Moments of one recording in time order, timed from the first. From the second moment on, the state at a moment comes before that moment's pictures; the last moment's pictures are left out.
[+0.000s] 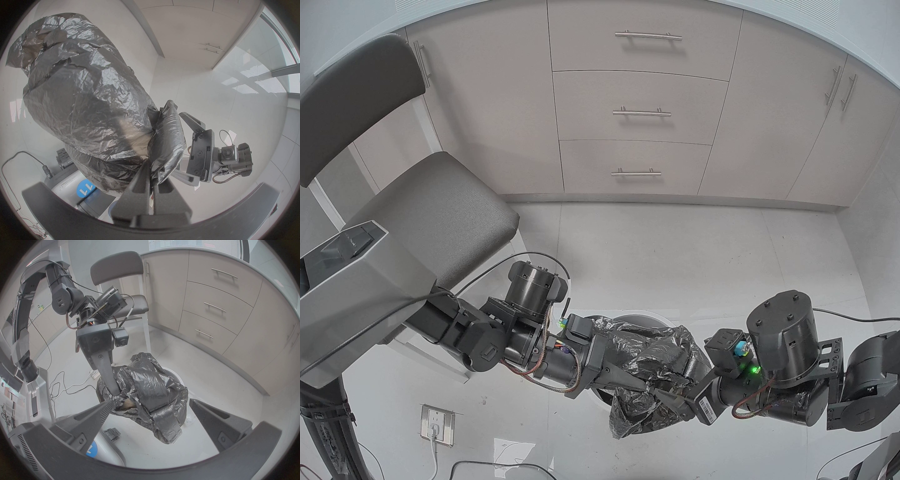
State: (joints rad) left arm -0.58 2.13 -1.02 -0.30 -1.06 -0.73; right arm 0.86 1.67 -0.62 -0.44 -0.30 -0.08
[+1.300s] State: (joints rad) left arm -0.57 2.13 -1.02 -0.30 -1.06 -0.73; right arm 0.78 1.81 -0.70 -0.49 -0.34 -0.15
